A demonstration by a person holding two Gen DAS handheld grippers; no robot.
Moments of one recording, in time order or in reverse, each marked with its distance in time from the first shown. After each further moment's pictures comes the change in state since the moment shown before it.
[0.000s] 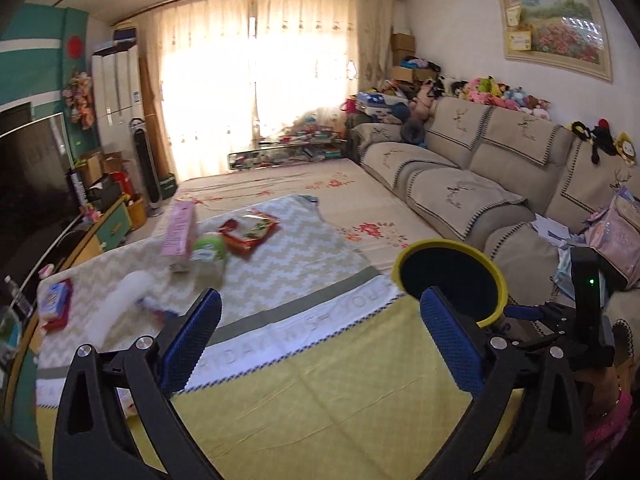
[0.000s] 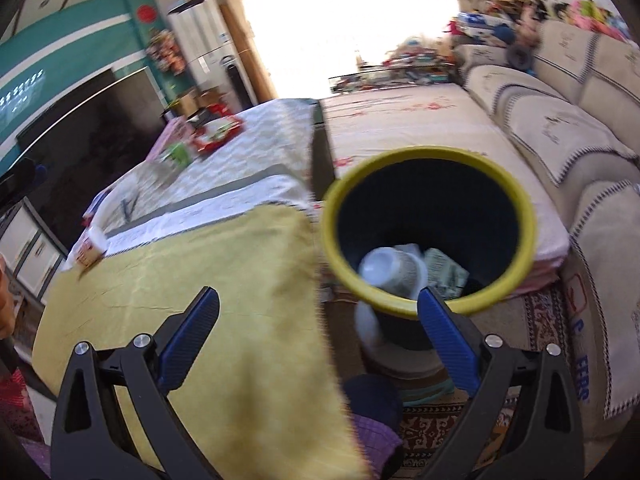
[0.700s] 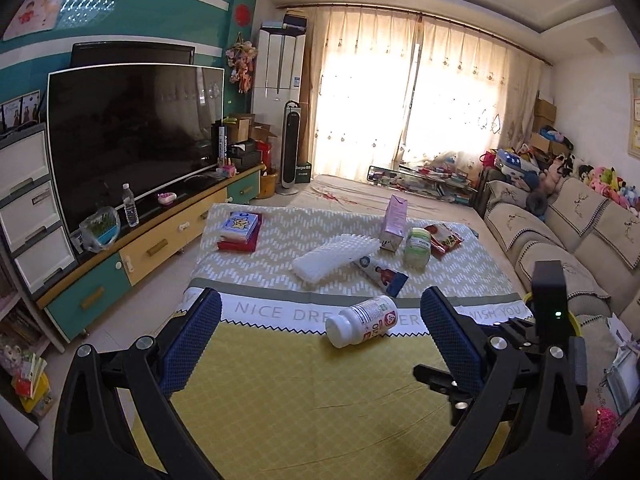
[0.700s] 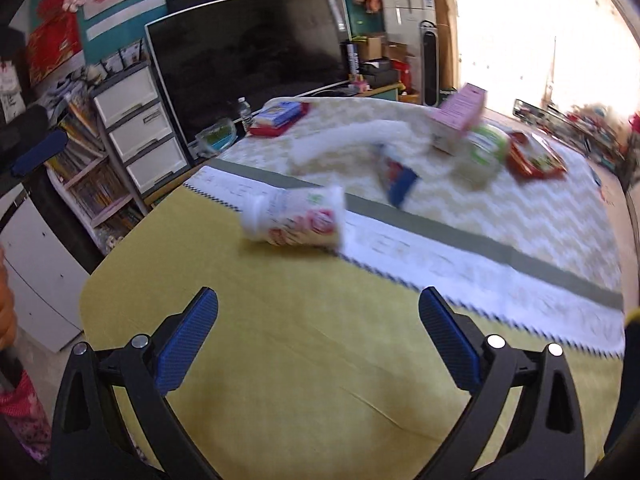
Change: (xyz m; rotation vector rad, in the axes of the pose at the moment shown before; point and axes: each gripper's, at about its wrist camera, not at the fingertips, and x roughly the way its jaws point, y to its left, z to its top) left arm -0.135 0.177 -0.082 -0.353 -0.071 0.377; right arm 0.089 0.301 0.009 -0.526 0.151 0.356
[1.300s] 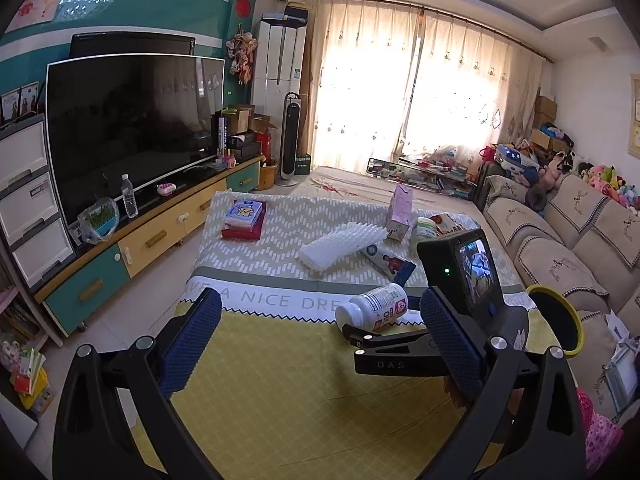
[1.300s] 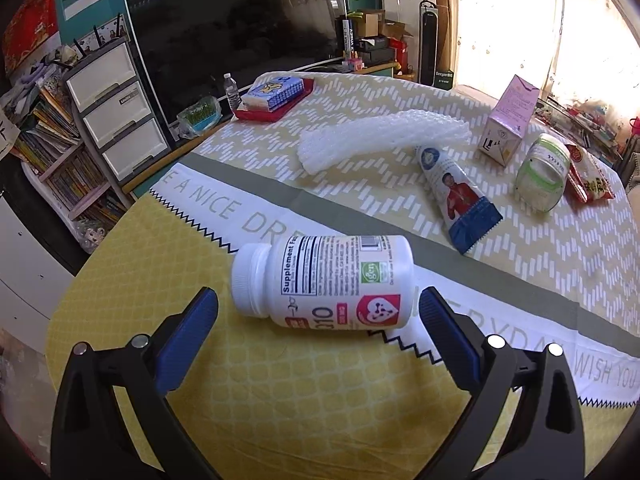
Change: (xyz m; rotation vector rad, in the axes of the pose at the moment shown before) left arm 0.010 0.008 -0.011 -0.007 0.033 -0.011; right arm 0.083 0.019 0.043 0.012 0.090 -0.069
